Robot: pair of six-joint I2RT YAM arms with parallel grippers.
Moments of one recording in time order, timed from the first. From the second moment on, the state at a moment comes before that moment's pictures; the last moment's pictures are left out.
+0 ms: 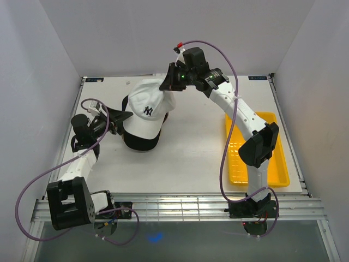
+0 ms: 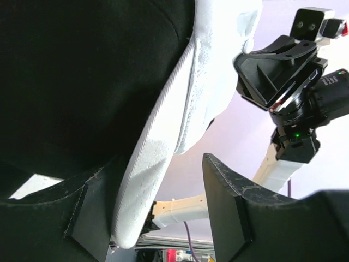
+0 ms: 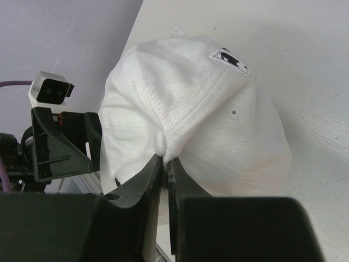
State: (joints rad) left arm 0.19 1.18 0.56 0.51 0.99 -1.38; right arm 0.65 1.99 2.17 -0.67 -0.34 0.54
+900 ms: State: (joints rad) left arm 0.19 0.94 0.43 0.33 0.95 -1.28; right arm 0.65 1.99 2.19 -0.68 -0.36 0.55
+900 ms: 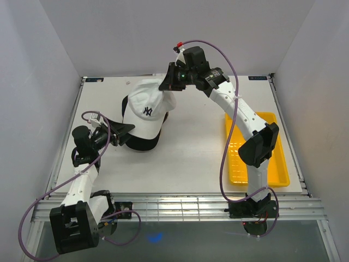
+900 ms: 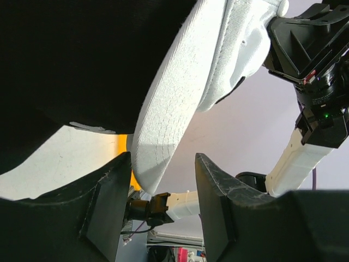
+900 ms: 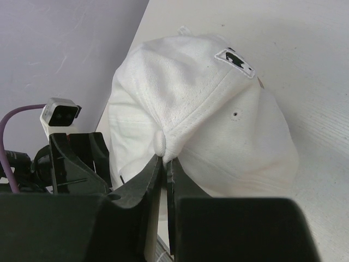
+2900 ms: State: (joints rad) left arm 0.17 0.63 0.09 0.51 0.77 -1.60; right arm 0.75 2.01 2.20 -0.59 -0.39 0.33
